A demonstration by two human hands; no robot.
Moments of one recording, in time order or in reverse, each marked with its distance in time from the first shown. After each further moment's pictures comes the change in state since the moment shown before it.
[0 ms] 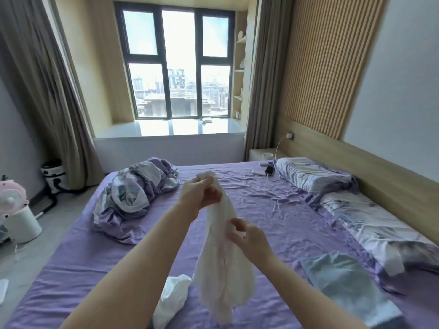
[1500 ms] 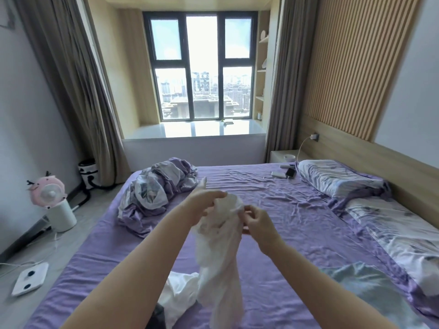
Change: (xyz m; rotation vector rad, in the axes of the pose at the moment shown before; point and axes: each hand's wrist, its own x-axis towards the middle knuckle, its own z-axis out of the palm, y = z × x) left_hand -0.007 -0.007 0.001 0.450 0.007 -0.096; right_hand 0.029 -0.016 -0.017 0.570 -0.048 0.130
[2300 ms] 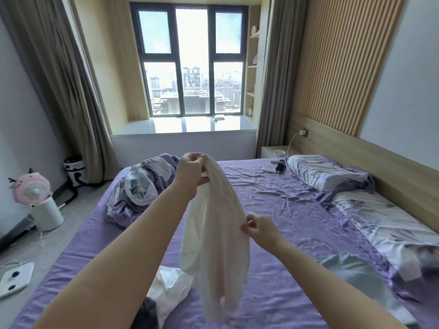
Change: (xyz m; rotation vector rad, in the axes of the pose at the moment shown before) left_hand 0.013 0.030 0.002 -0.313 0.213 0.254; right_hand -0.010 0.027 -0.041 -0.707 -0.120 -0.011
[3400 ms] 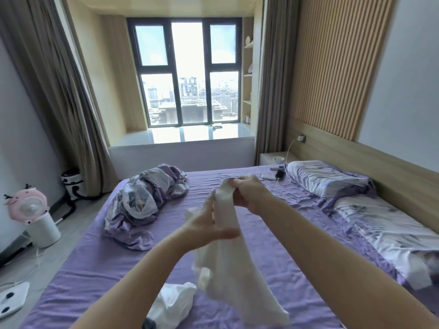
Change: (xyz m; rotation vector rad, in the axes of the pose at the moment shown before) left_hand -0.042 -0.049 -0.019 0.670 -0.488 0.024; right_hand 0.049 -0.108 -0.058 0.935 0.040 0.150
